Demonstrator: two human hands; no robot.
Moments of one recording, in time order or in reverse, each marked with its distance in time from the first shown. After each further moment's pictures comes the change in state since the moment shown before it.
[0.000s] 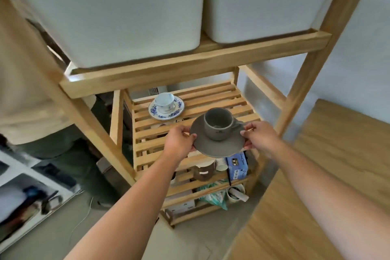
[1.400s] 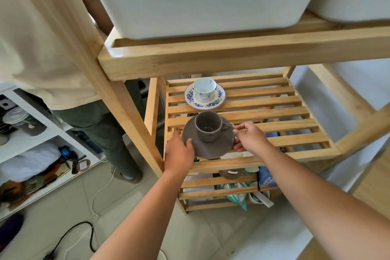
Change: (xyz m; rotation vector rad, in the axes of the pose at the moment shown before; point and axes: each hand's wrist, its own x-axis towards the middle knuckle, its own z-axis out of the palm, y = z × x) left_hand 0.021 -0.076 -0.049 0.155 0.330 -0.207; right_hand 0.050 -0.022 0.134 -0.126 -0.199 -0.038
